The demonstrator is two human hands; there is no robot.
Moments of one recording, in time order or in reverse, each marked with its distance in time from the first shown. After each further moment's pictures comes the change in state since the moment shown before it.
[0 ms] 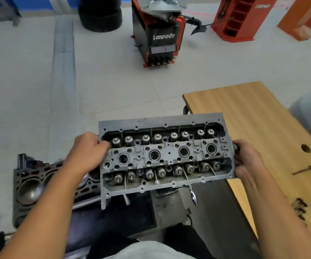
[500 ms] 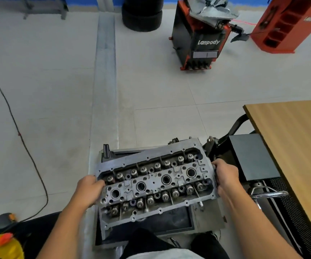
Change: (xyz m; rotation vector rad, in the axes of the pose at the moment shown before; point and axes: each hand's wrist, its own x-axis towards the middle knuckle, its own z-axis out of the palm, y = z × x) left_hand -0.005 -0.333 -0.129 -0.109 -0.081 -0.413; right_hand -0.129 0.200 0.236 -0.317 -0.011 -0.029
